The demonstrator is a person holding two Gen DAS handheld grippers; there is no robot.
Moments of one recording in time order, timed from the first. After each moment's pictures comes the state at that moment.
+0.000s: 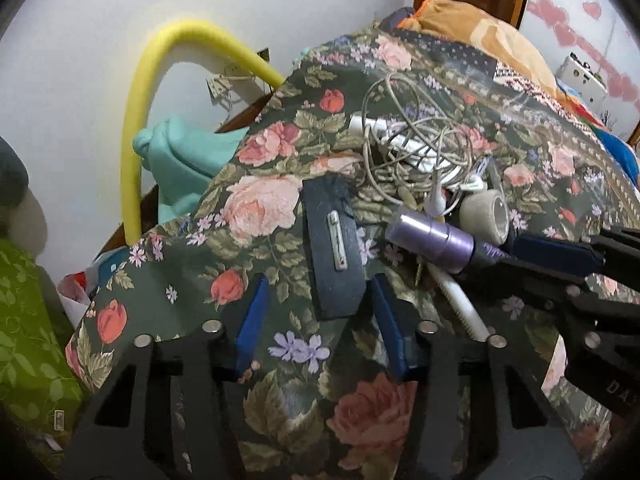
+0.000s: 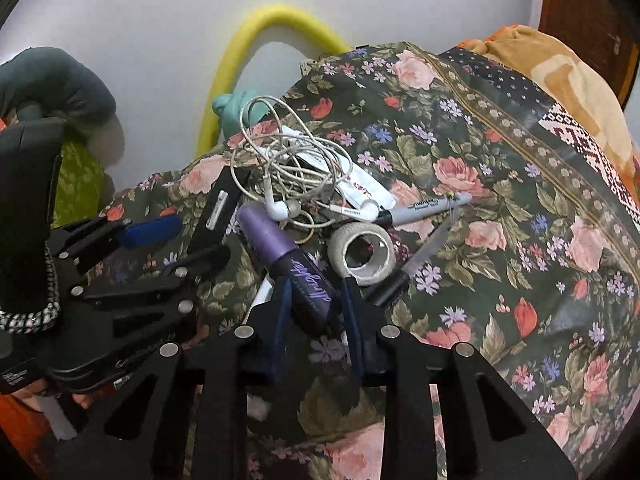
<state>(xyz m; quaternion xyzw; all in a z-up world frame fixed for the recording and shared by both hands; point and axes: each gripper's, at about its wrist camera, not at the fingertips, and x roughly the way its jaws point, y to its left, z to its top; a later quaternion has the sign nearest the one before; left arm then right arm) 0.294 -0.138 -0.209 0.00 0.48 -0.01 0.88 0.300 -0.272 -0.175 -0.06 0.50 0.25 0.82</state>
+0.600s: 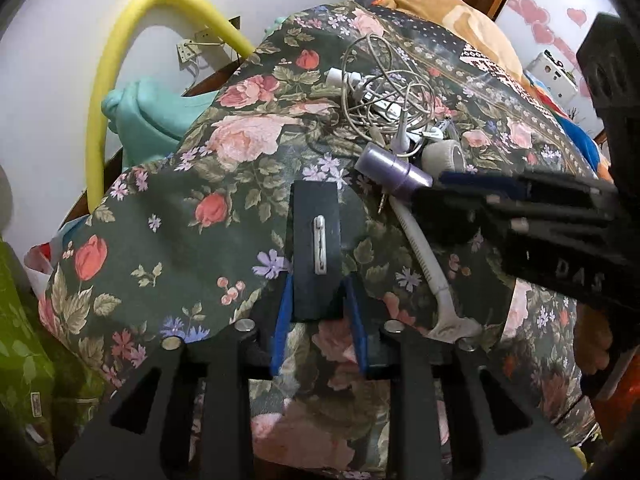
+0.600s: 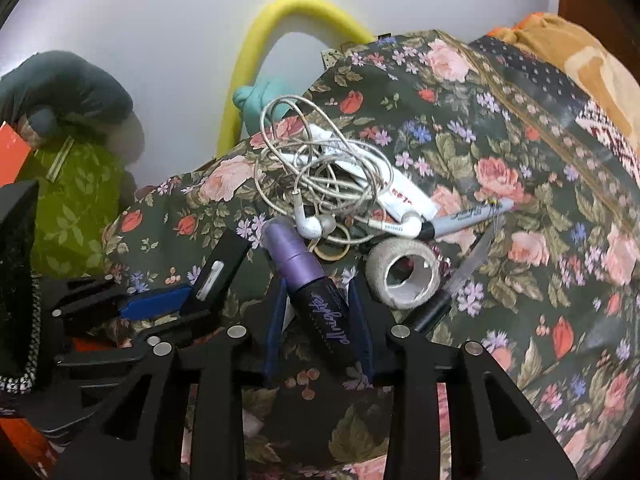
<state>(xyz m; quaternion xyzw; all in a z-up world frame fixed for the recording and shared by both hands) 0.265 -0.126 -0.211 -0.05 0.53 -0.08 0.84 0.315 -0.253 -0.186 -0.04 0.53 0.29 0.80</state>
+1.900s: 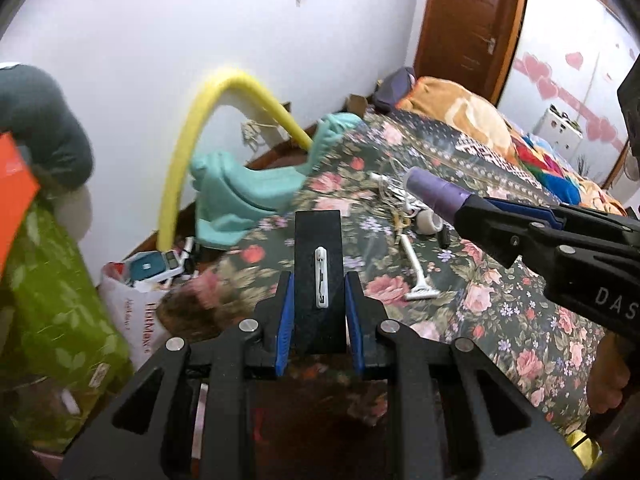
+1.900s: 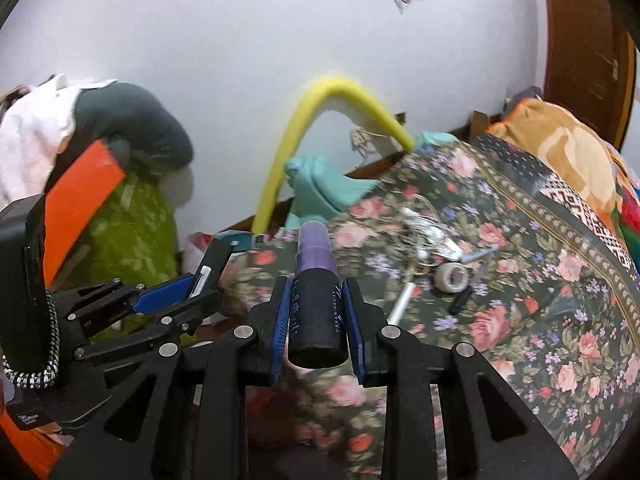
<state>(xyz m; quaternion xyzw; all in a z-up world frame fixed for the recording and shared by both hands) 0.132 -0.067 -0.081 -0.04 0.40 0.00 0.92 0.186 -0.214 -0.053 -0.02 0.41 0.30 0.86</state>
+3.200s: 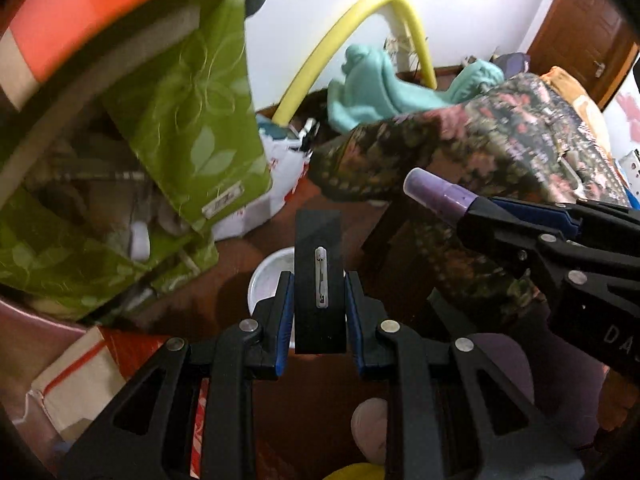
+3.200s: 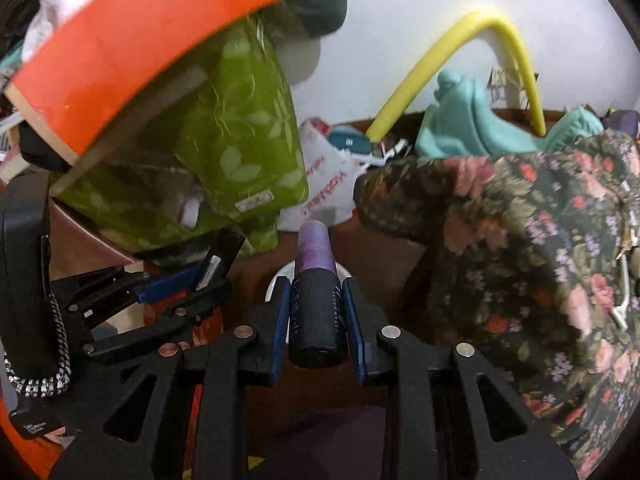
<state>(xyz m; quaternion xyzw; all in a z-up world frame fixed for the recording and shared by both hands) -0.016 0.116 -0.192 -0.15 0.51 0.15 0.83 0.067 0.002 -0.148 -0.14 0.51 0.42 0.74</state>
